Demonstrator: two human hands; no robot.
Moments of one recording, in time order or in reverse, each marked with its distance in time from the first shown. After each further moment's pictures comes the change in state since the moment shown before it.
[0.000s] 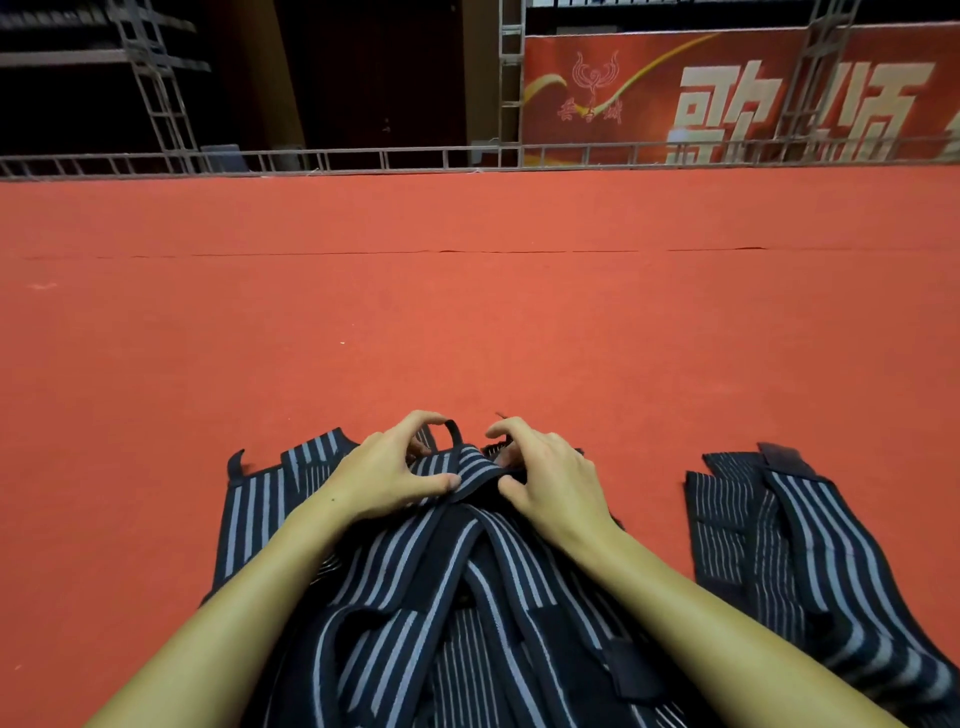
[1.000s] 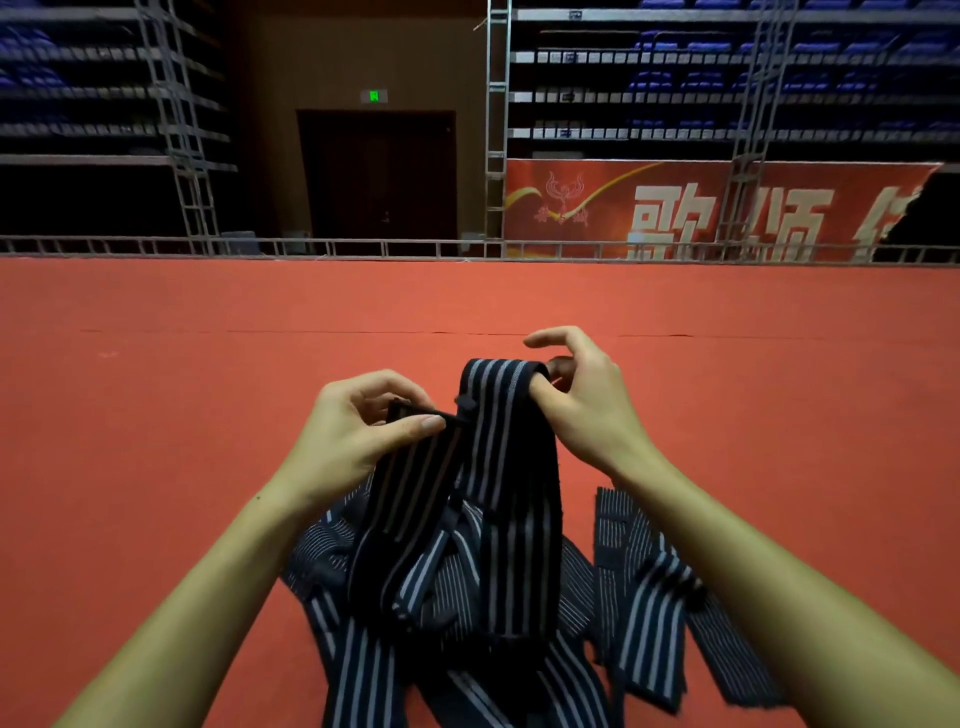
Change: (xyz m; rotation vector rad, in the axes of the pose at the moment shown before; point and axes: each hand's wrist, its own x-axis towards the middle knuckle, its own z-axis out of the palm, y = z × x) left_hand -0.225 0.192 -0.146 -0.731 0.323 0.356; right_hand -0.123 -0.137 -0.259 0.505 0.356 -0.082
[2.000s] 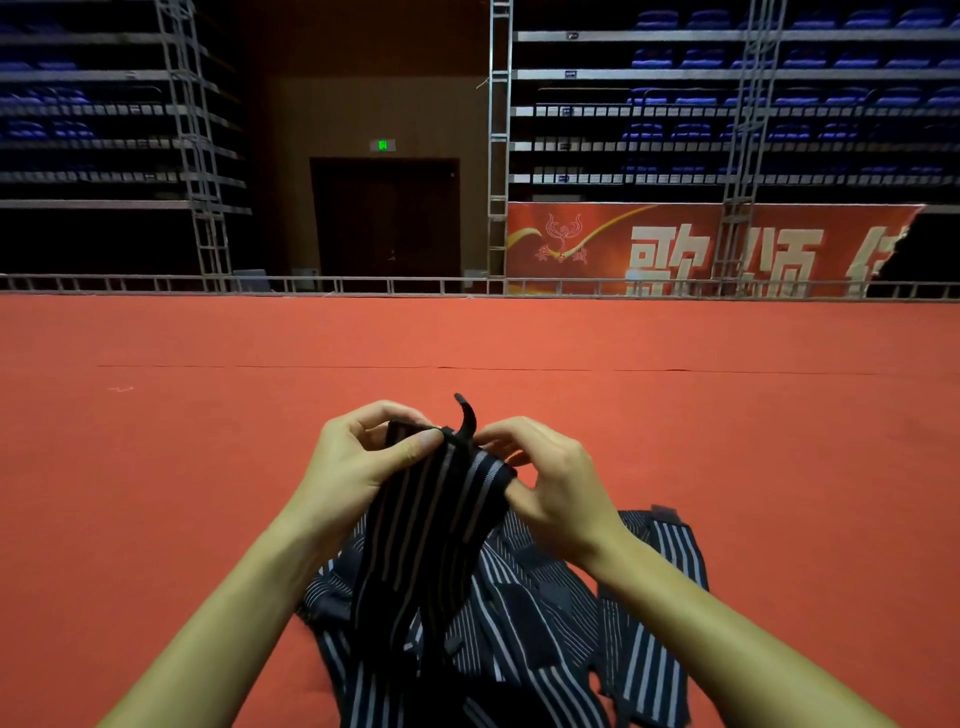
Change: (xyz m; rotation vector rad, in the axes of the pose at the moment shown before) left_hand -0.020 0.035 0.003 -0.201 0.133 -0.134; right_hand -0.047 -0.017 0.024 -0.144 -0.074 -0.441
